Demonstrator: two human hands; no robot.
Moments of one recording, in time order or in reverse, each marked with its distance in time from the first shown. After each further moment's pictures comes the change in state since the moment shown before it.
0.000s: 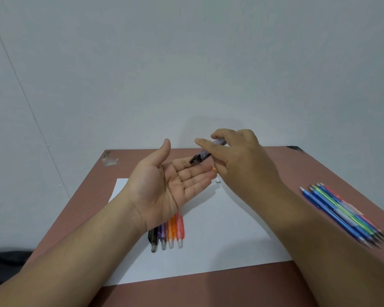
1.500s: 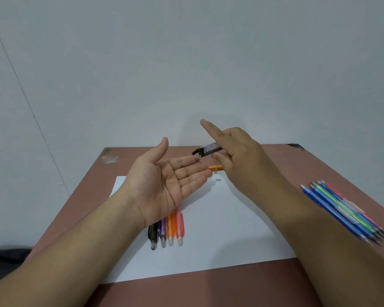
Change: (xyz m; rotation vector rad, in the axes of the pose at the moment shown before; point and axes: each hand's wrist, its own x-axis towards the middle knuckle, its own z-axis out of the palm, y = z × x) left_hand 0.000 0.001 -0.002 -0.026 0.100 -0.005; right_hand -0.003 0.004 -0.003 0.277 -0.138 0.139
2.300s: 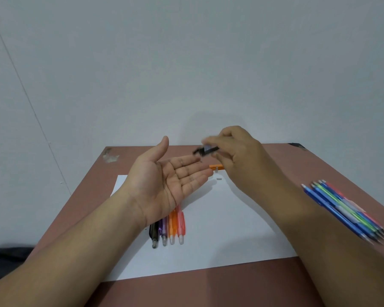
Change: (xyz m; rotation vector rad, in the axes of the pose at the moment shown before) left_hand 0.000 0.000 -0.001 -0.009 -0.014 -0.004; right_hand 0.000 -0.005 -0.005 0.099 -0.033 0.042
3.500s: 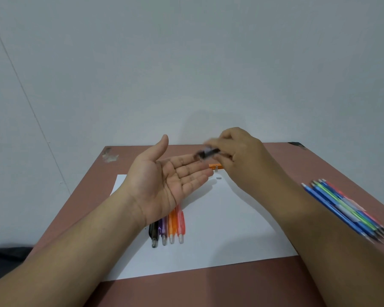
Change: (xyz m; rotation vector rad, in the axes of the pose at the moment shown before) left_hand 0.001 0.000 -0.002 0.000 -0.033 -0.015; right_hand 0.002 0.002 -0.001 -0.025 -0.018 0.026
